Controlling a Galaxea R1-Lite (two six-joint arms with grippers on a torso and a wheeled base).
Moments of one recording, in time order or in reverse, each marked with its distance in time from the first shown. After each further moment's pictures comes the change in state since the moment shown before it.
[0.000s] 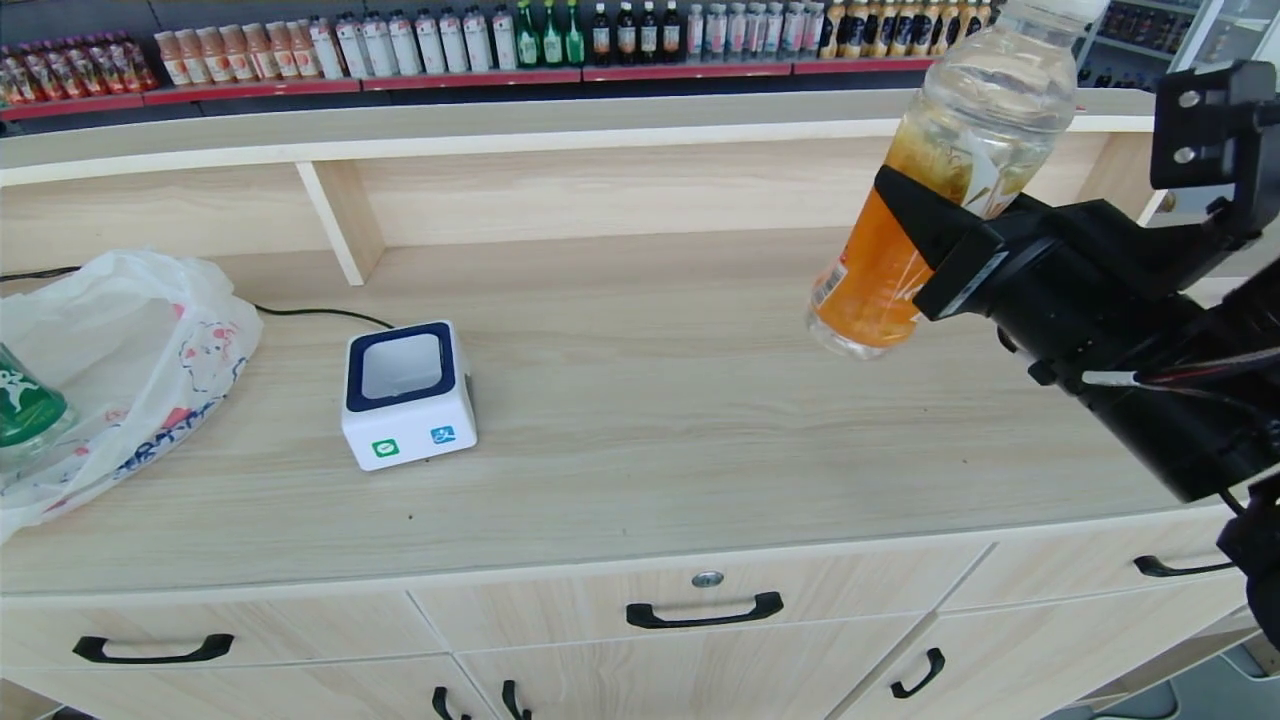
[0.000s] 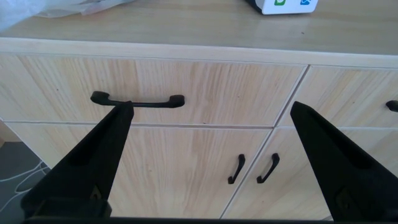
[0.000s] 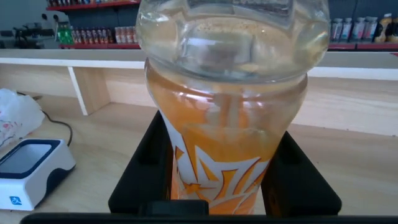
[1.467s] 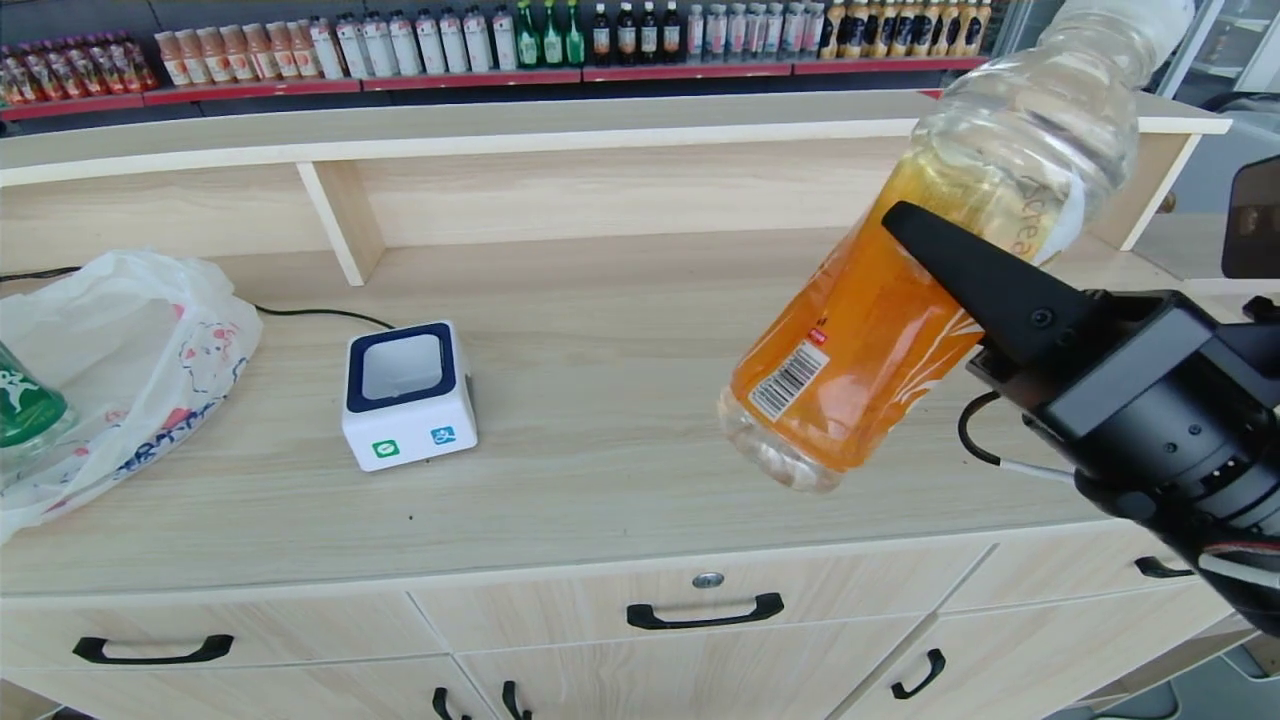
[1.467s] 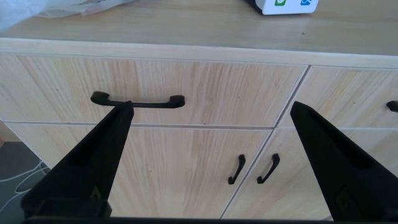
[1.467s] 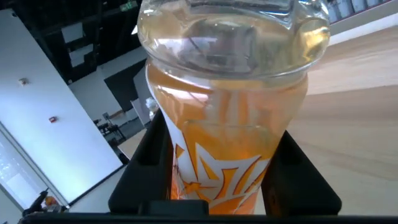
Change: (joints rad) left arm 0.000 0.000 0.000 0.000 0.000 0.000; right arm 0.106 -0.050 0.236 -0.289 0.336 0.597
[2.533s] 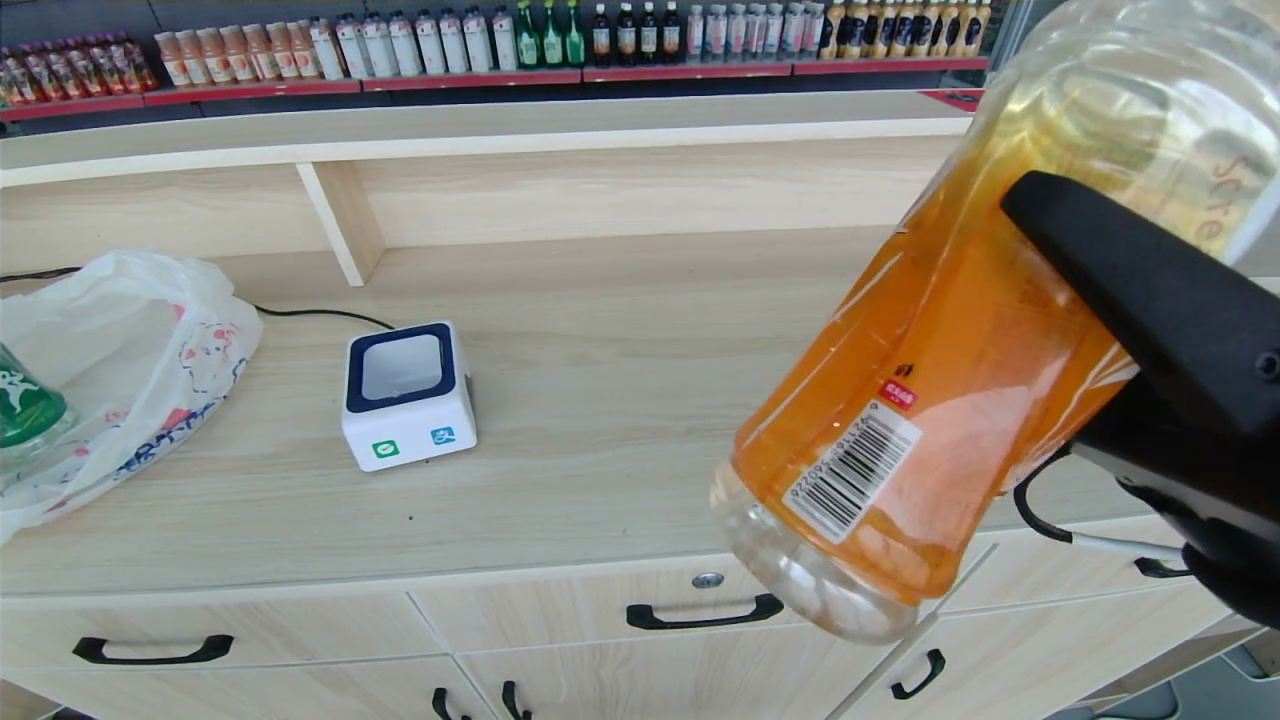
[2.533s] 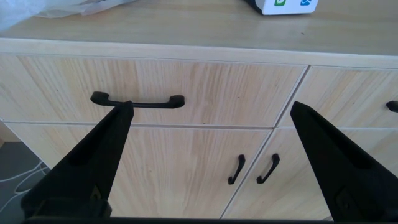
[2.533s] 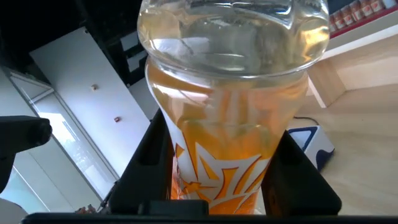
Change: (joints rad) left arm 0.000 0.000 0.000 0.000 0.000 0.000; right arm 0.169 -0.111 0.055 0.000 0.002 0.101
